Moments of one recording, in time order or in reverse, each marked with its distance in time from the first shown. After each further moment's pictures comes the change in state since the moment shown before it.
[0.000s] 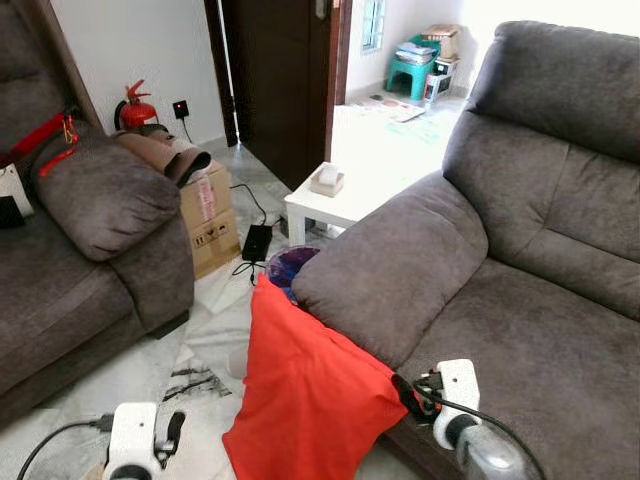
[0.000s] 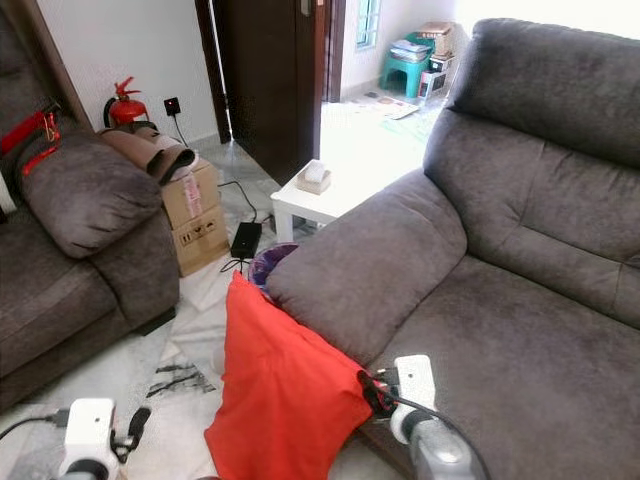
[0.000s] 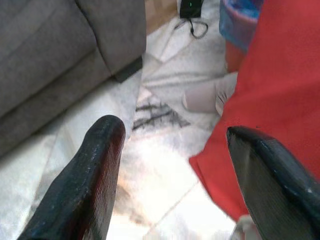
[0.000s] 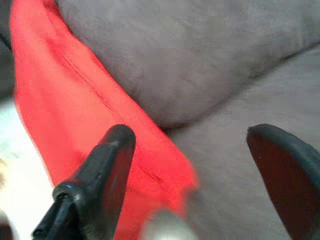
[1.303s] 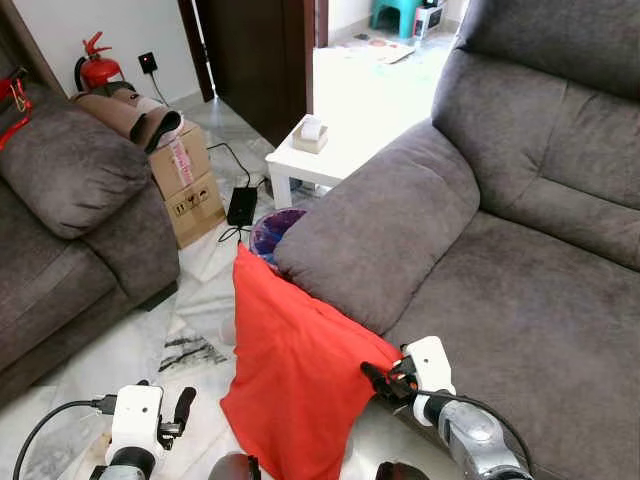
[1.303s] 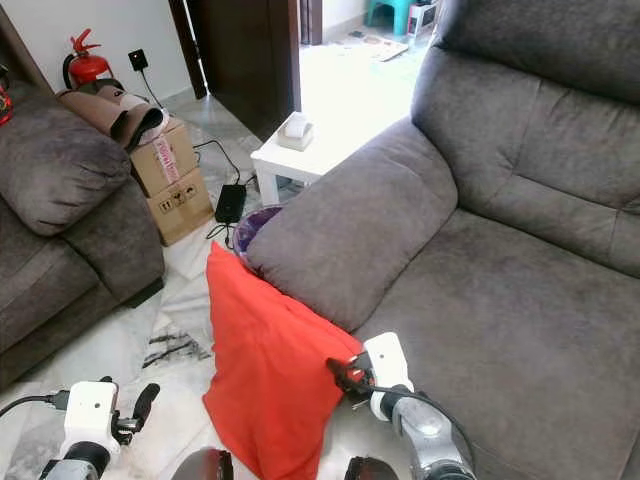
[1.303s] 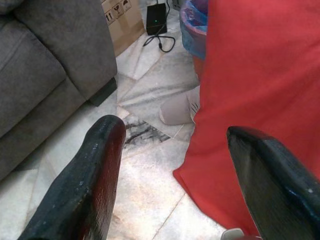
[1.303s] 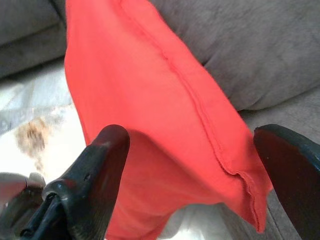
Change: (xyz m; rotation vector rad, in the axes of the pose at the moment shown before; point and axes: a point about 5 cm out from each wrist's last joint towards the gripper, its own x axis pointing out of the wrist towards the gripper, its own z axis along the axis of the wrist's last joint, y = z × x) left arm -0.004 -0.006 0.046 0.024 -0.186 -0.100; right arm 0.022 0.040 0.029 -0.130 -0.049 0.188
